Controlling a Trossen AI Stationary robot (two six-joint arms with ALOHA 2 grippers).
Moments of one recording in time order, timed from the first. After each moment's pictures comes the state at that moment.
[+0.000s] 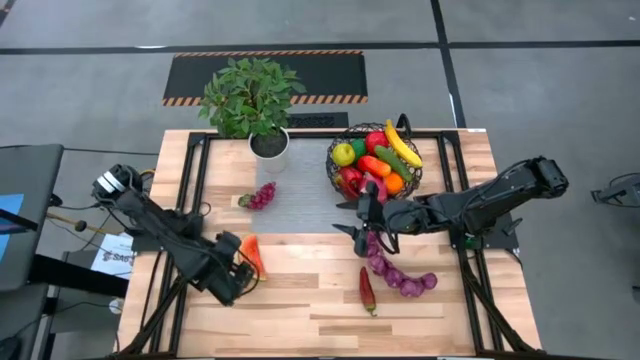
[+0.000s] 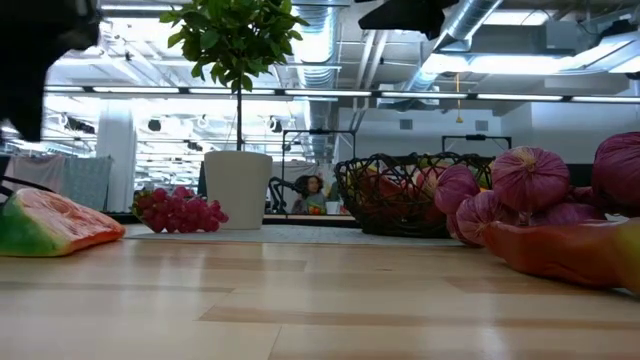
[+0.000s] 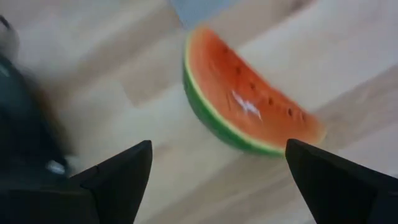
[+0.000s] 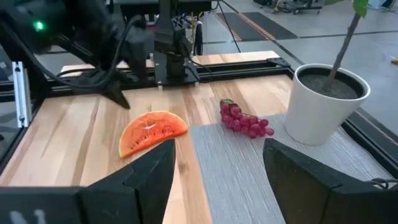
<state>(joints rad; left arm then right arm) -0.71 1.45 1.01 -1.21 -0.31 -1.78 0.26 1.34 0.97 0.03 0.47 0.15</state>
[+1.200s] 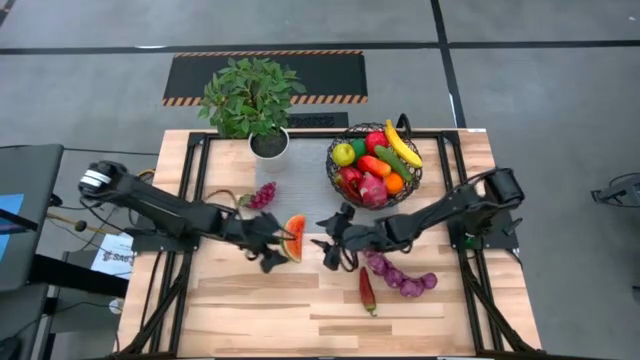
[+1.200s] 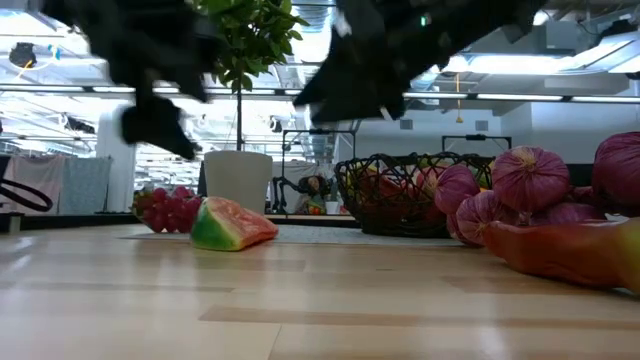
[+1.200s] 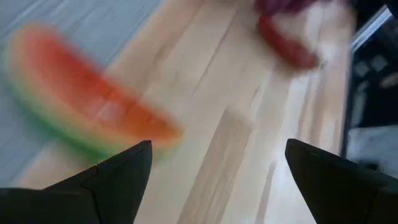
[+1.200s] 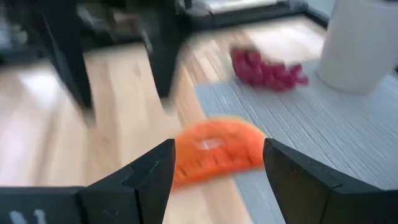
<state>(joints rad) -0.26 1.30 0.69 -0.15 -0.06 -0.85 0.25 1.73 0.99 0.28 0.50 0.31</state>
